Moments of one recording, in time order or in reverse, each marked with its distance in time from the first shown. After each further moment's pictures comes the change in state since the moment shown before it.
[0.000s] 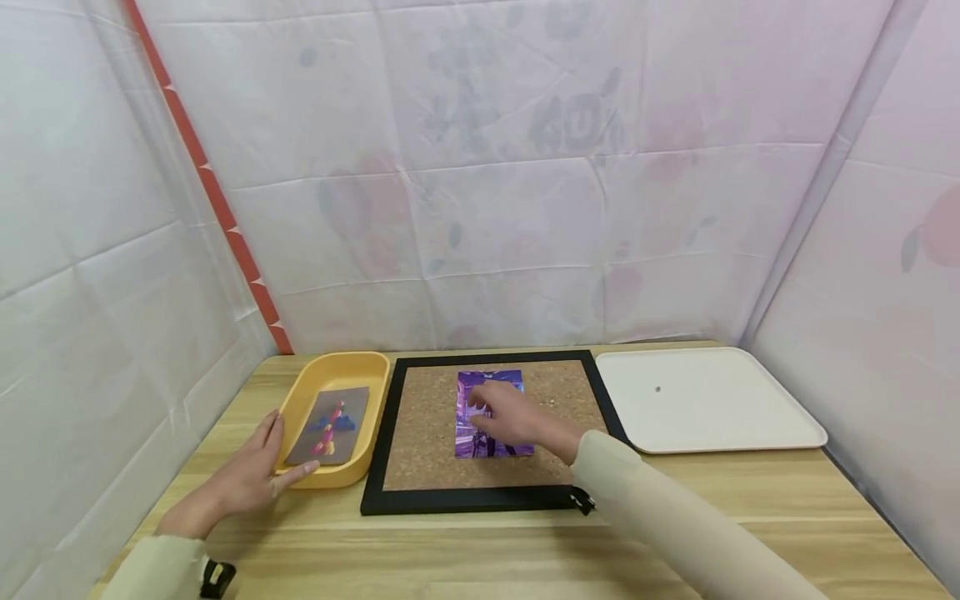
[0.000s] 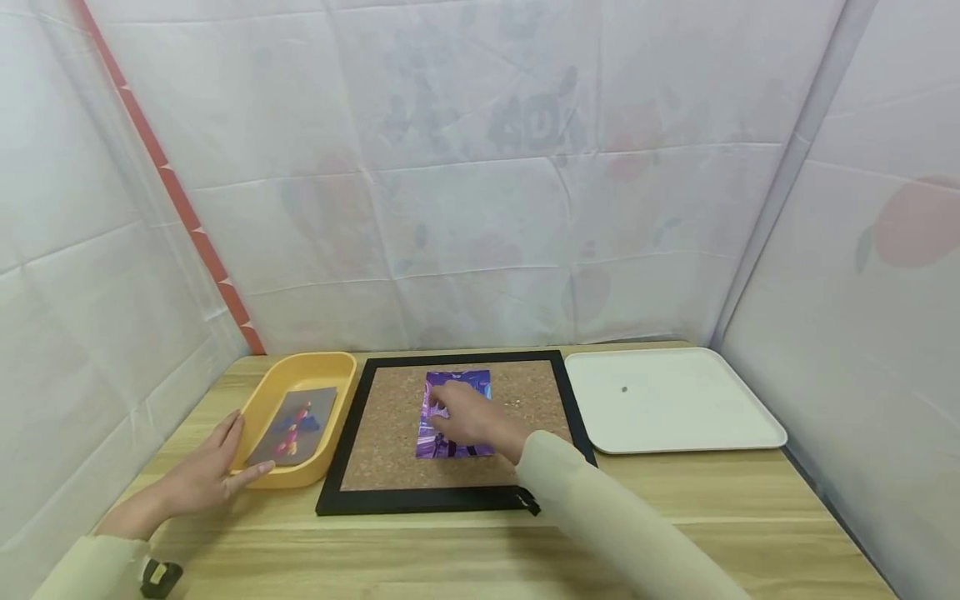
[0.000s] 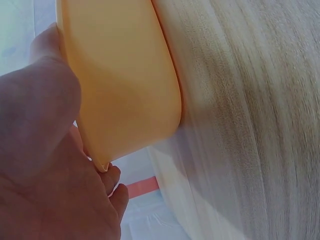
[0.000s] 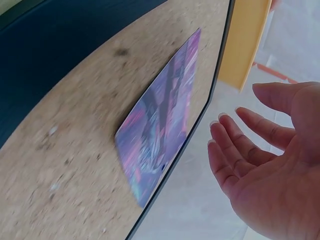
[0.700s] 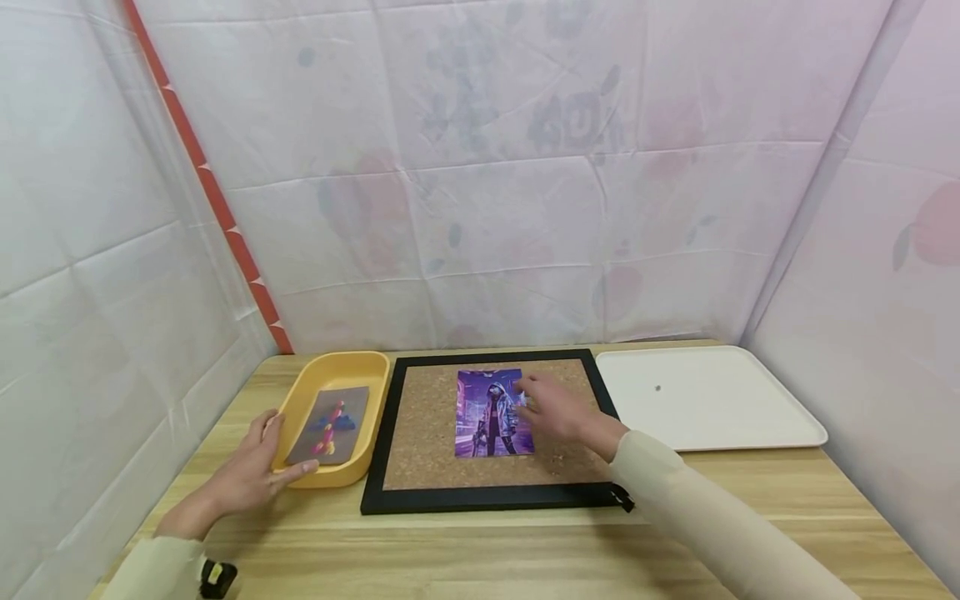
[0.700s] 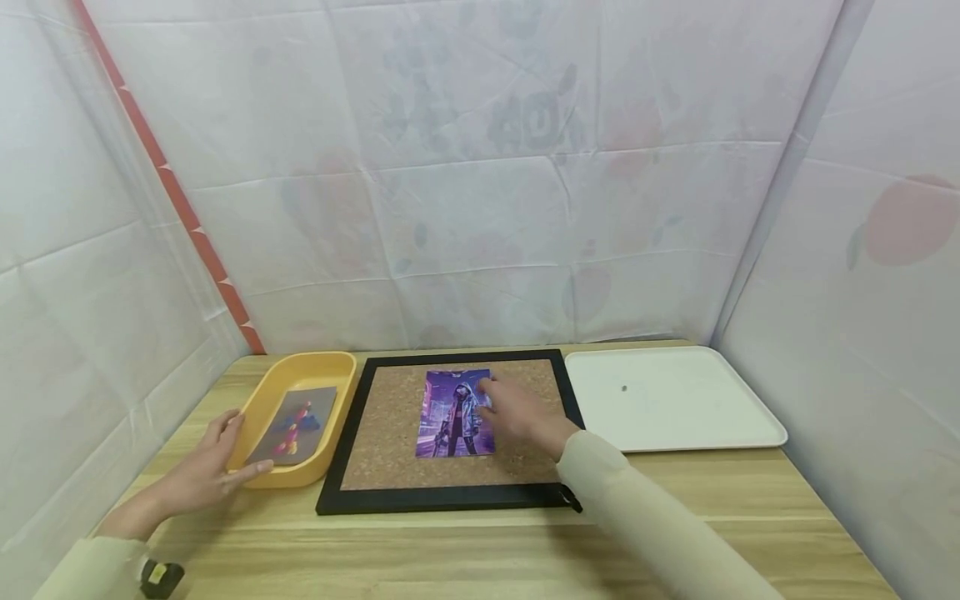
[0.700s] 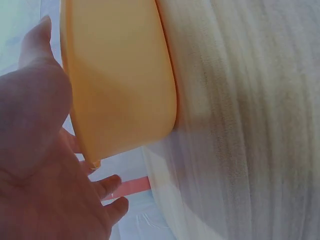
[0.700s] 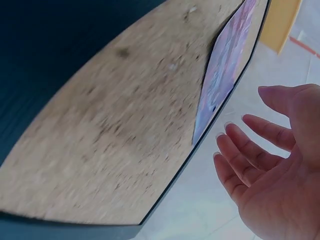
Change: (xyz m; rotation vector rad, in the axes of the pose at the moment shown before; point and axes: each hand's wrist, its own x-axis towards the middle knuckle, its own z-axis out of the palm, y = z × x) left_hand 0.002 -0.005 0.004 -0.053 0.085 0.041; right_hand -0.030 0.050 -0.017 -0.190 0.052 0.191
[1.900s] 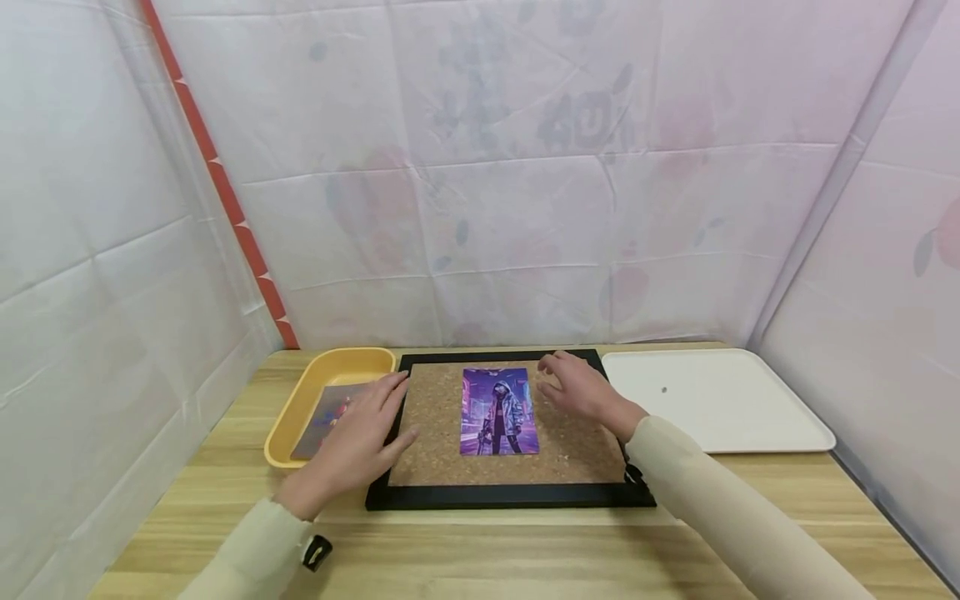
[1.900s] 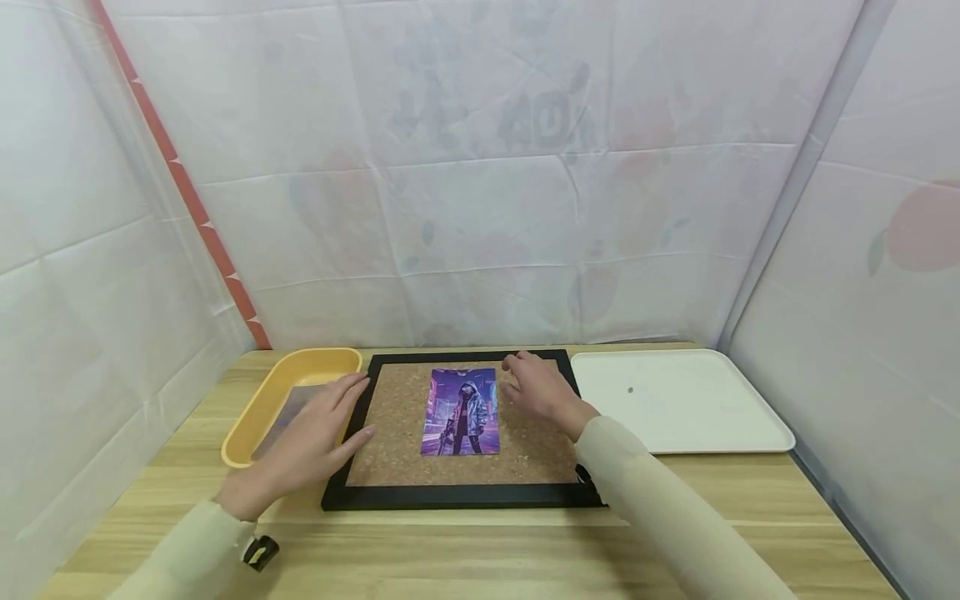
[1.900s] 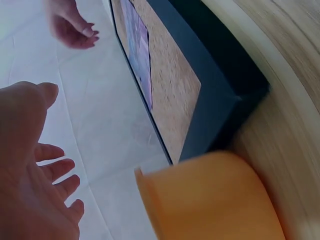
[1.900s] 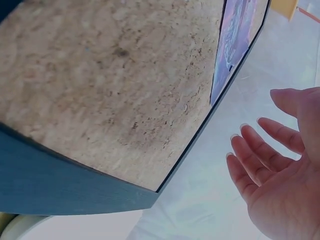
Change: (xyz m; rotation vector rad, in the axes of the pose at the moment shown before) left_hand 0.052 0.130 0.033 0.175 0.156 0.313; right_hand 0.006 0.031 -0.019 -0.034 0.106 0.015
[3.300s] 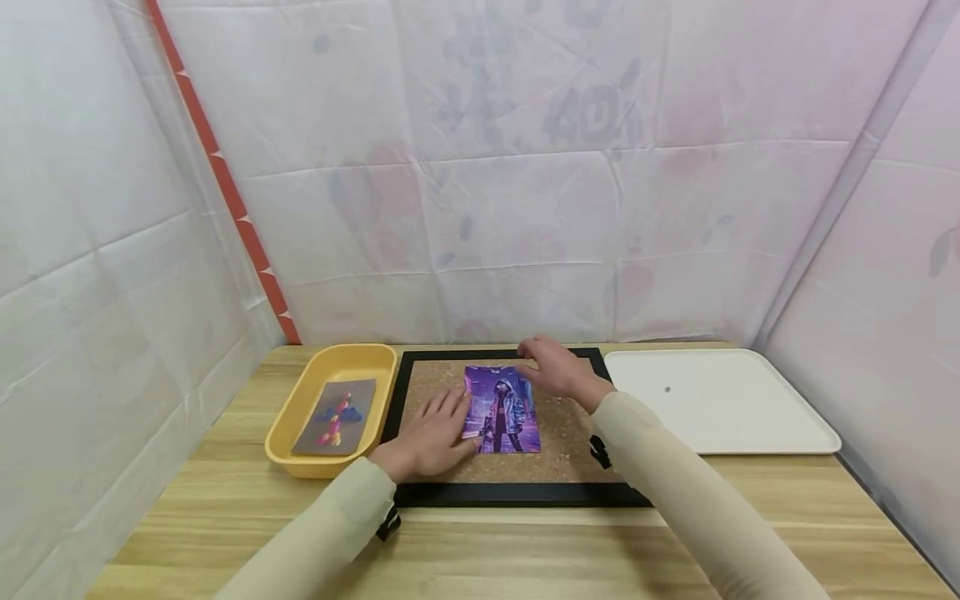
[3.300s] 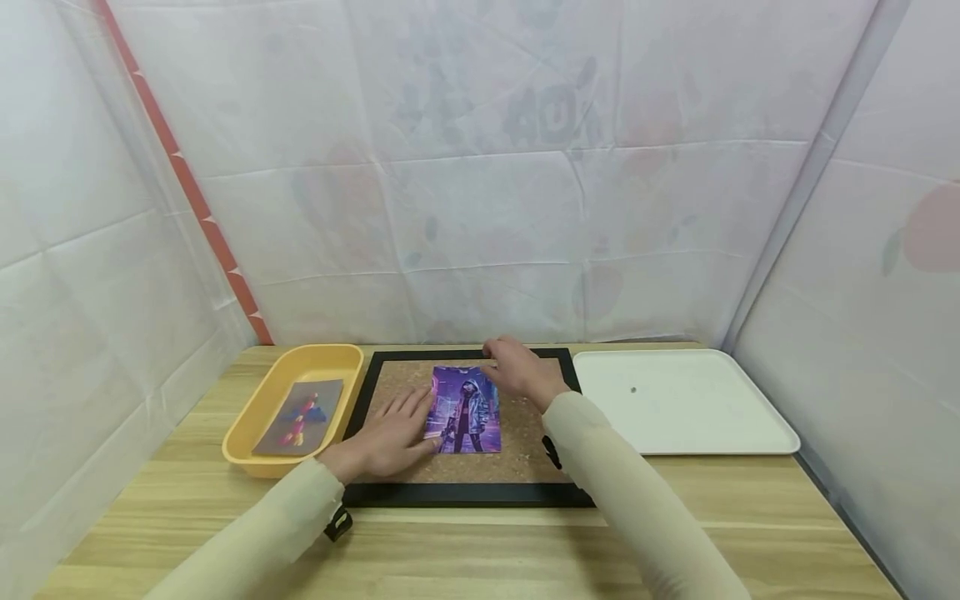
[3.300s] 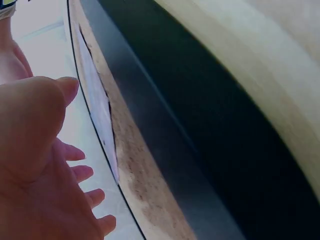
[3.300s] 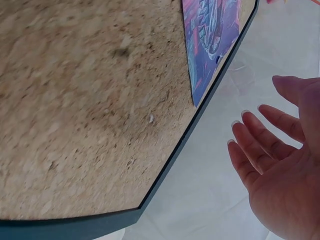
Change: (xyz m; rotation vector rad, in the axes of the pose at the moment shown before) left_hand 0.054 0.033 0.071 -0.050 -0.407 -0.075; right_hand 0.047 -0.014 0.004 0.044 -0.062 -0.011
